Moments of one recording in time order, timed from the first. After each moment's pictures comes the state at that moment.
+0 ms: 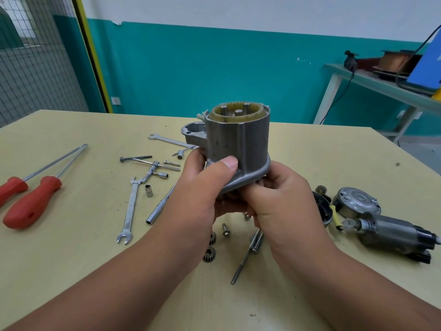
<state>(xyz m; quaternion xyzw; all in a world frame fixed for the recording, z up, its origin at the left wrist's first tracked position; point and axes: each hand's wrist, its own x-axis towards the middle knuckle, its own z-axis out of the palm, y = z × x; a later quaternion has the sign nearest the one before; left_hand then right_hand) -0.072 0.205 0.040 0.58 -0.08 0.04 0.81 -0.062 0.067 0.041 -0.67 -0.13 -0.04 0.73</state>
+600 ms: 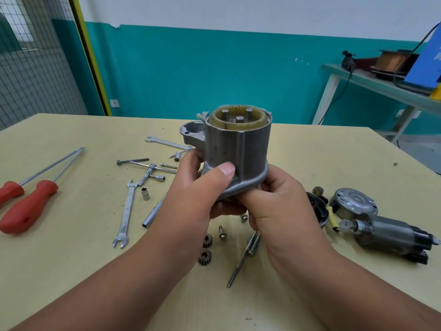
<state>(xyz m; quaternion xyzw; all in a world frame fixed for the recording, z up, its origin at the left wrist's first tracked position) -0.070 0.209 0.038 0.60 -0.09 0.06 0.79 -0.060 0.068 0.040 -0.62 -0.14 -0.01 0.77</state>
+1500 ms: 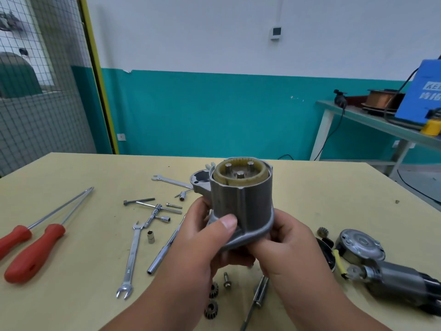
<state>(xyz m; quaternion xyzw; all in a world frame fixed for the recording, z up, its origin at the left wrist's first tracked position) -0.071 0.214 0.039 0.57 -0.11 0.02 0.81 -0.068 0.062 0.062 -0.65 -0.13 0.00 0.74</state>
